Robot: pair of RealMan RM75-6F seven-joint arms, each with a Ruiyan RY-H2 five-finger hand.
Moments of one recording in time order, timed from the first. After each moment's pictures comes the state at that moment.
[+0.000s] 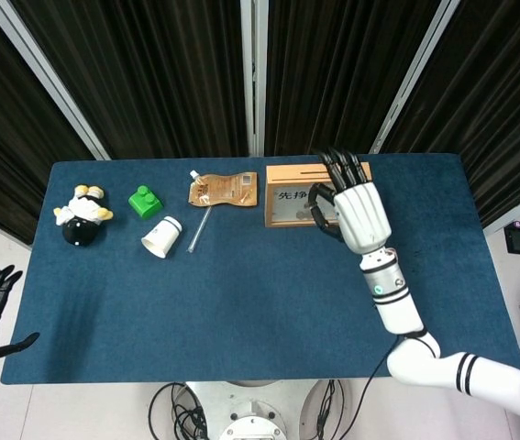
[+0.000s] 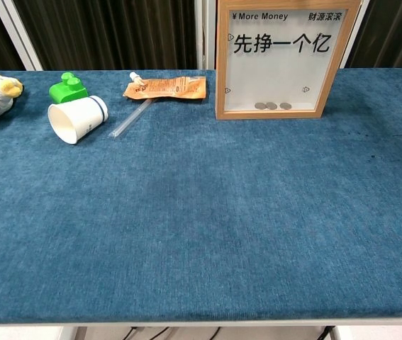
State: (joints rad) left arm -0.06 -1.18 0.00 -1.34 1.60 1.58 -0.26; right arm 0.72 -1.50 0.45 -1.54 -1.34 1.24 -0.26
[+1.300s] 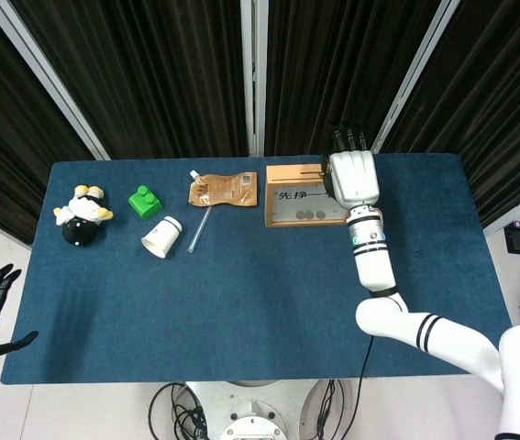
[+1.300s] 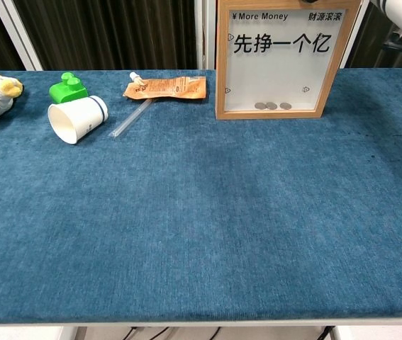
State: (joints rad) left arm -0.07 -1.18 0.00 -1.33 1.59 1.56 -0.28; right arm 0.95 -1.60 0.47 -1.26 -0.86 1.09 -0.61
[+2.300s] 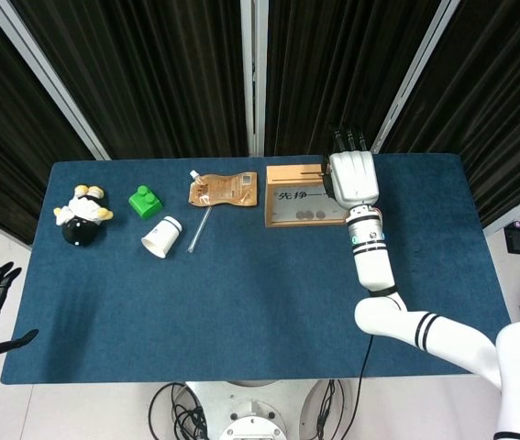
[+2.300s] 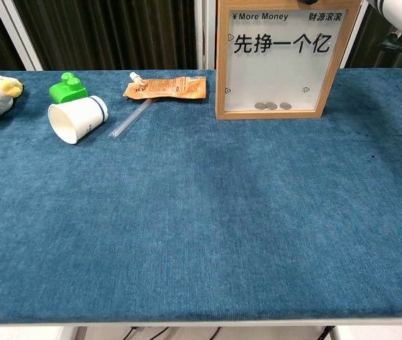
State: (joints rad) left arm -0.07 -1.18 0.00 -1.34 1.59 1.55 -0.28; right arm 0.97 -1.59 0.44 -1.27 -0.81 1.11 -0.60
